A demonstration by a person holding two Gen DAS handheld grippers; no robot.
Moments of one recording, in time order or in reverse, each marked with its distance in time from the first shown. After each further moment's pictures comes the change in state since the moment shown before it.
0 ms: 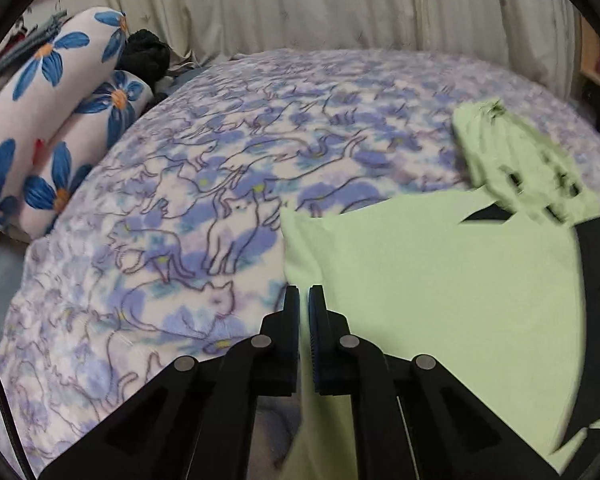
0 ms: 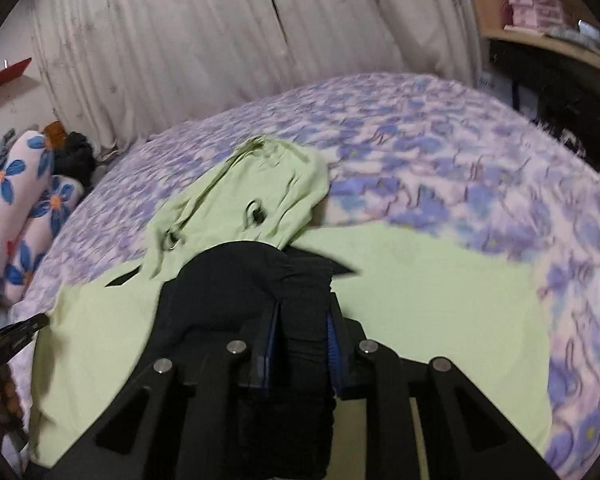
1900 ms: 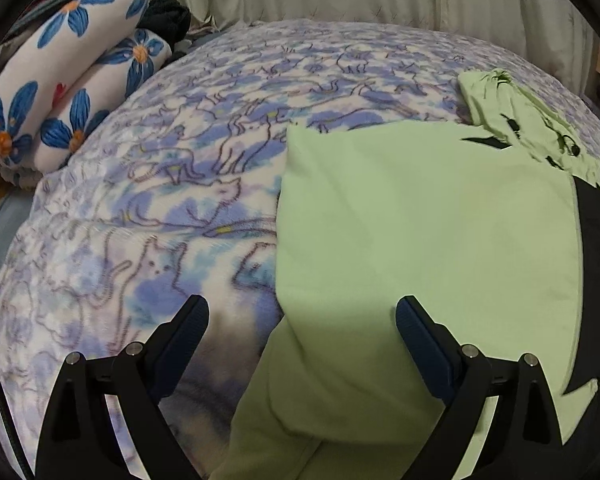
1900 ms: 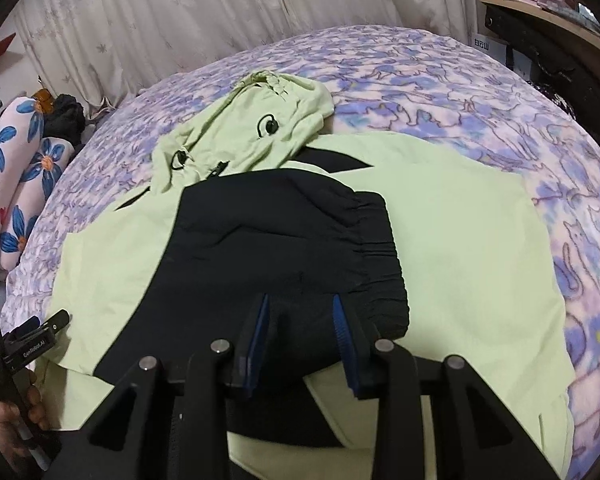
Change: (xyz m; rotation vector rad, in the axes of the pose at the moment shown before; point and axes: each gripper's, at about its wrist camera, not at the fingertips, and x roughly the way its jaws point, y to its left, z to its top) left arm -0.026 -0.001 -0.065 -0.083 0.084 -0.009; right arm -0.047 0.031 -0.052 0.031 0.138 0.044
